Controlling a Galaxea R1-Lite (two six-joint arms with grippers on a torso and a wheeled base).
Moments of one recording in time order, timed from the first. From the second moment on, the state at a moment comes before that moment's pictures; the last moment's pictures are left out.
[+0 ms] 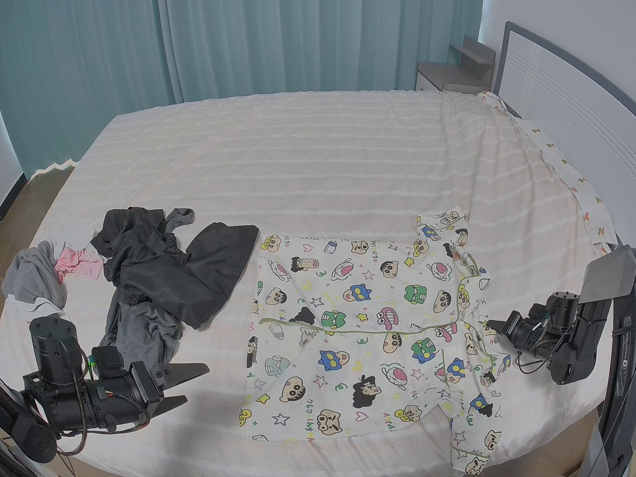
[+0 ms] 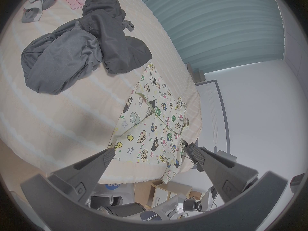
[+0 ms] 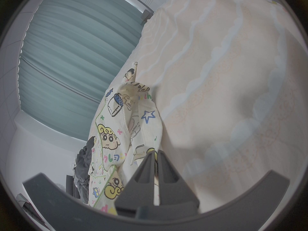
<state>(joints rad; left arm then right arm) -0.23 1.54 -0.02 -1.00 -0.46 -0.93 -0.14 2.47 -0.50 -1.49 0.46 0.68</state>
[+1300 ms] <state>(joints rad) -0.23 1.54 -0.02 -1.00 -0.46 -0.93 -0.38 2.42 -0.58 -1.50 0.37 0.67</state>
